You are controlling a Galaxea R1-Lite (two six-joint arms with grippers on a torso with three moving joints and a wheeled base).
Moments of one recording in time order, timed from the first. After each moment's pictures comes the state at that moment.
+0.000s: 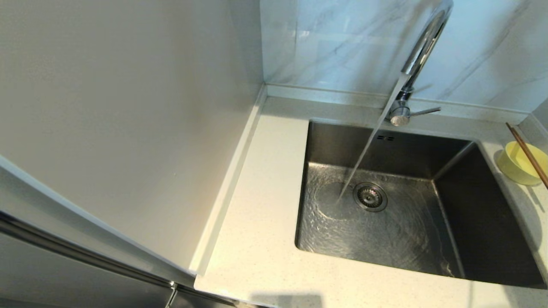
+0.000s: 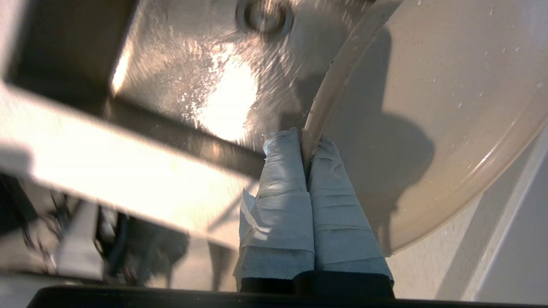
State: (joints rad) left arm 0.00 0.00 0.00 0.00 0.00 0.00; right arm -0.10 1.15 -1.47 0.88 0.08 -0.18
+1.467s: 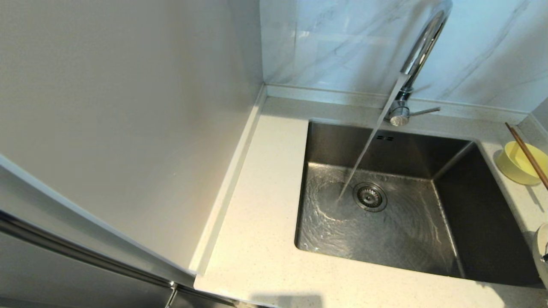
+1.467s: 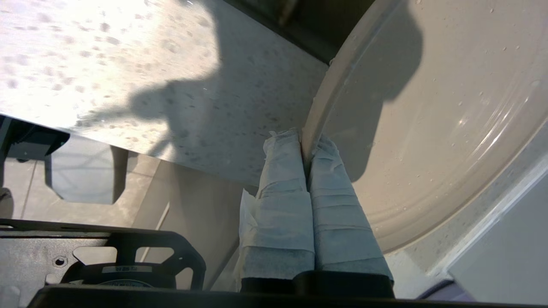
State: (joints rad) left arm 0.00 0.00 0.00 0.00 0.00 0.00; right arm -0.23 1.07 -0.53 0.37 -0.13 -0.54
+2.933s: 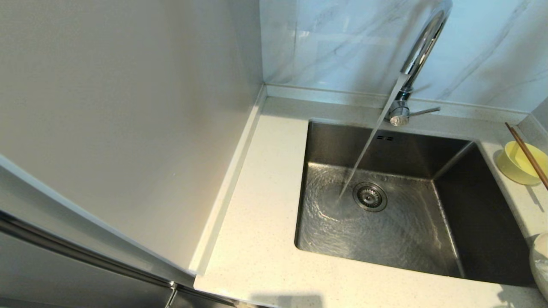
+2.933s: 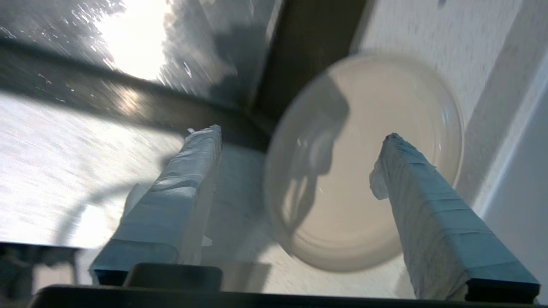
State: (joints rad) left arm 0.00 0.00 0.00 0.00 0.00 0.00; right arm -0.40 1.10 -0.64 0.23 0.02 -0.48
